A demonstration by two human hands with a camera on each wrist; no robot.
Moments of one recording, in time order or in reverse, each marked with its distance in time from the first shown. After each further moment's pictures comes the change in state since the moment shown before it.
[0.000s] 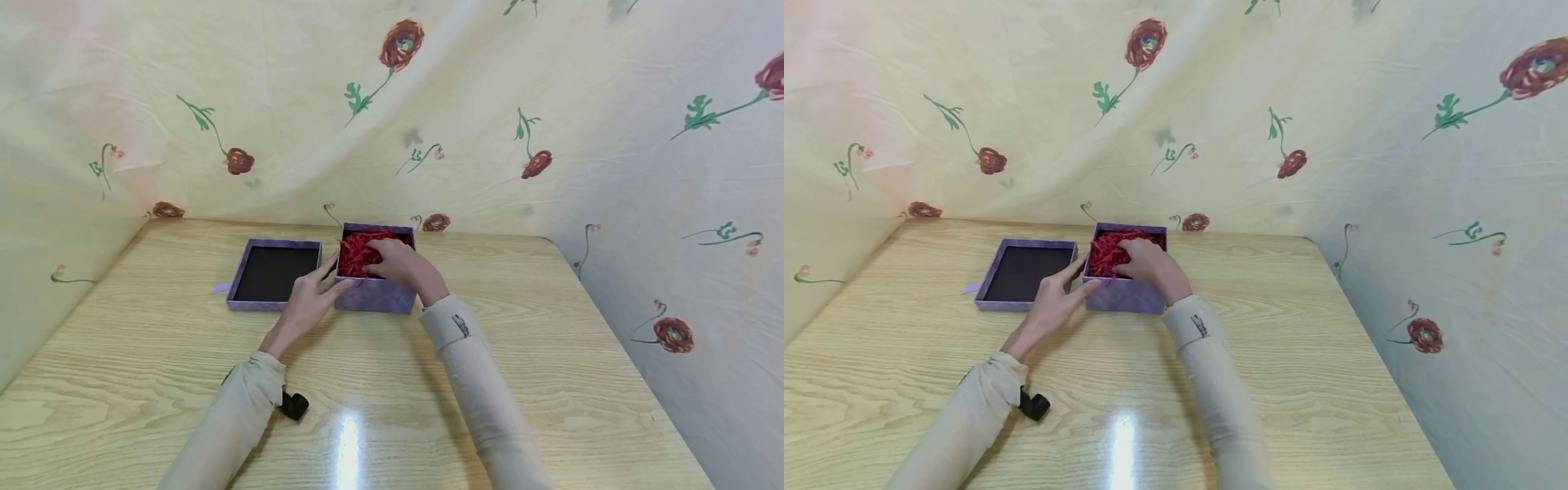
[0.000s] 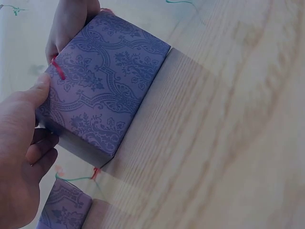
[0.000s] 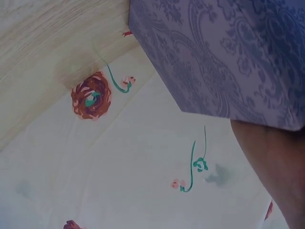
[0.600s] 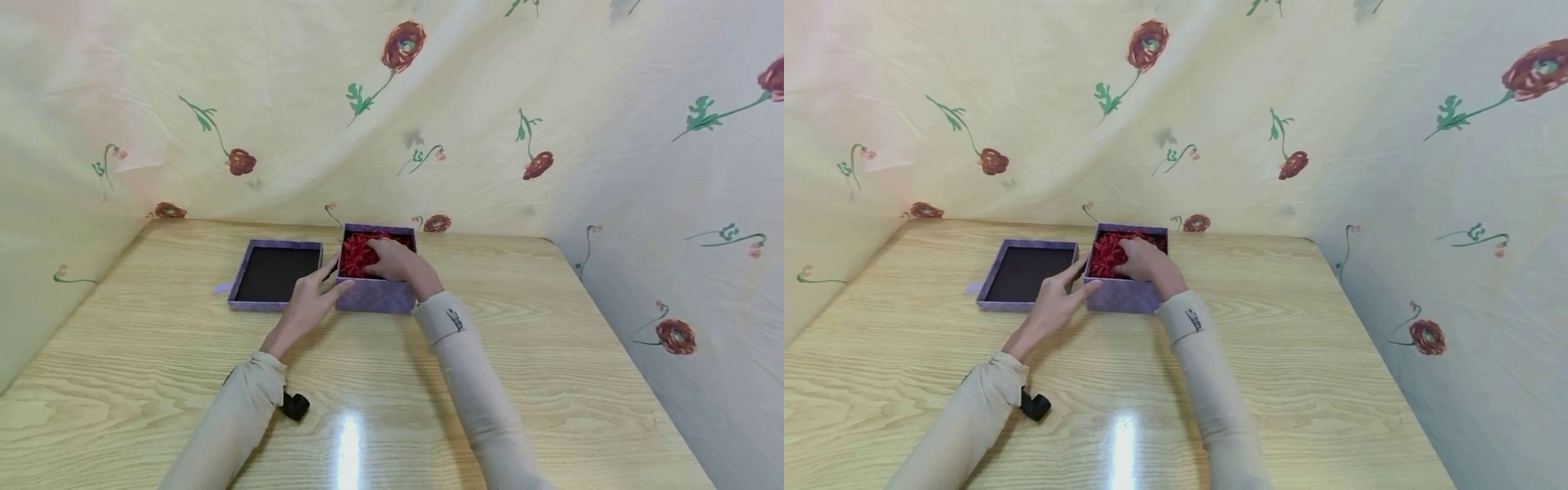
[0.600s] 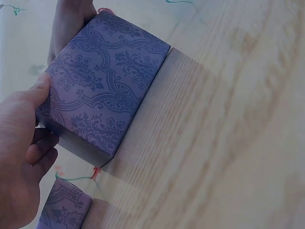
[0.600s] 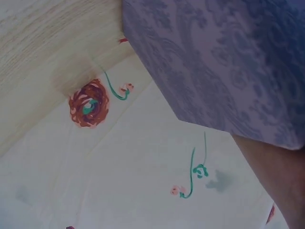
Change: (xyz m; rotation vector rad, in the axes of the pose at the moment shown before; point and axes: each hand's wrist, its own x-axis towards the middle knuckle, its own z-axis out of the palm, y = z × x) left_hand 0.000 -0.002 -0.001 0.016 0.000 0.003; right_hand 0.015 -0.001 0.003 -0.056 -0.048 0.011
